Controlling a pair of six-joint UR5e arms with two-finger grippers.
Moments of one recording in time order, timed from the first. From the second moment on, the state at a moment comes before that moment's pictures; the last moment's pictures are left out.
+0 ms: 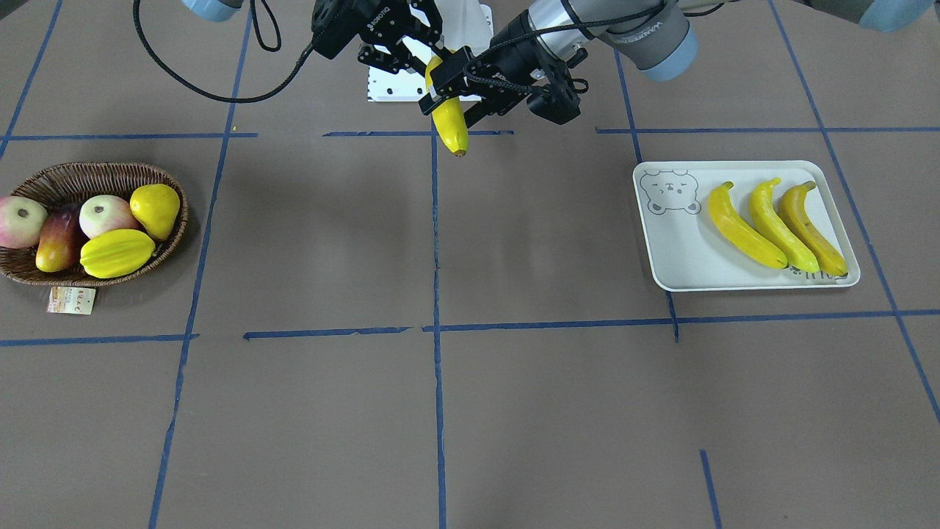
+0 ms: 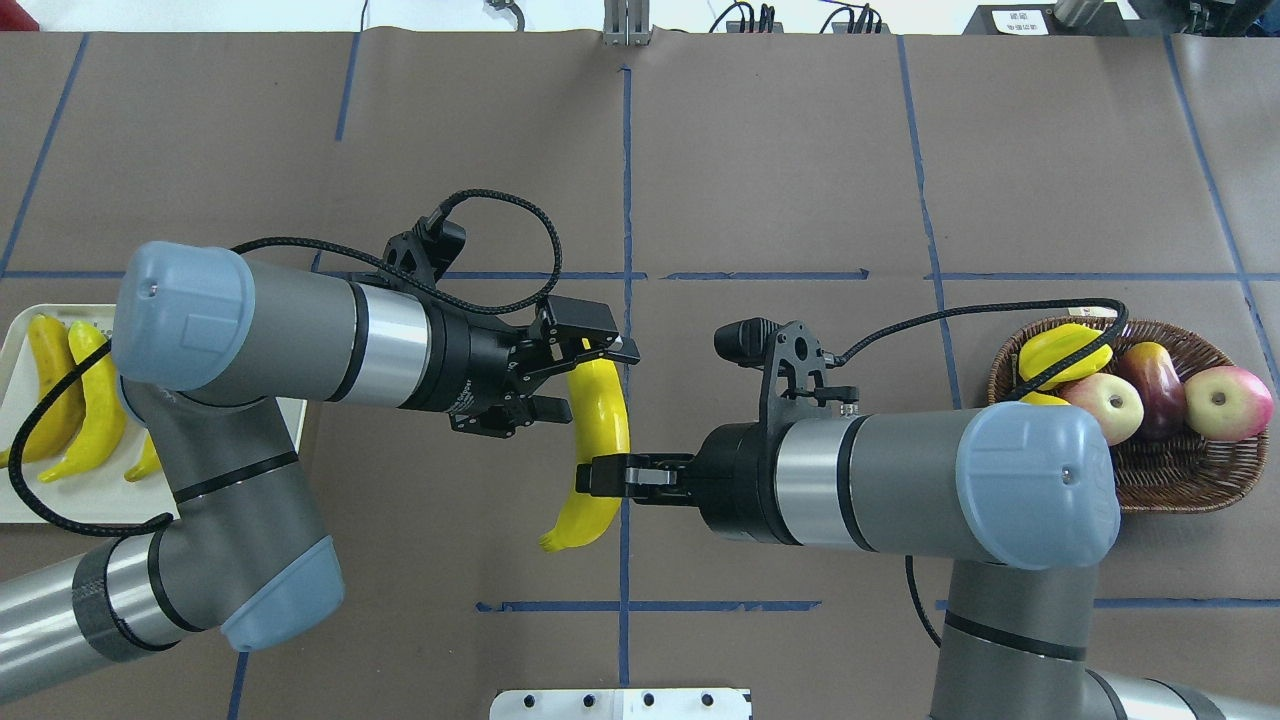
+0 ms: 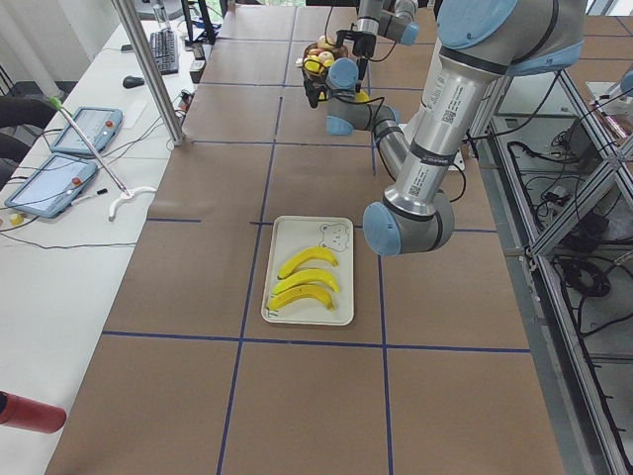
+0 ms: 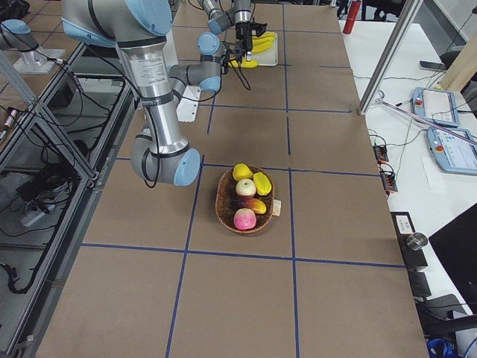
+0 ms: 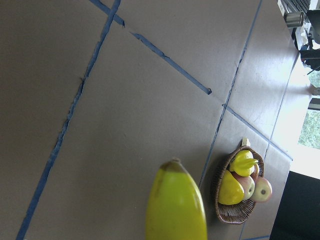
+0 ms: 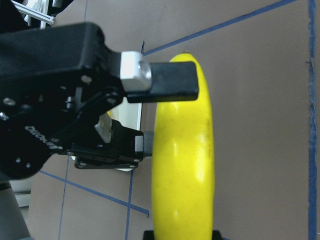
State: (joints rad) left arm -0.53 -2.06 -1.88 -2.37 -1.97 -1.92; right arm 0.33 -1.17 2.08 -0.91 1.74 1.49
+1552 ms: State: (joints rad) left arm -0.64 -1.95 -1.90 -2.10 -1.99 -1.67; right arm 0.41 -1.23 2.13 -0.92 1.73 1.51
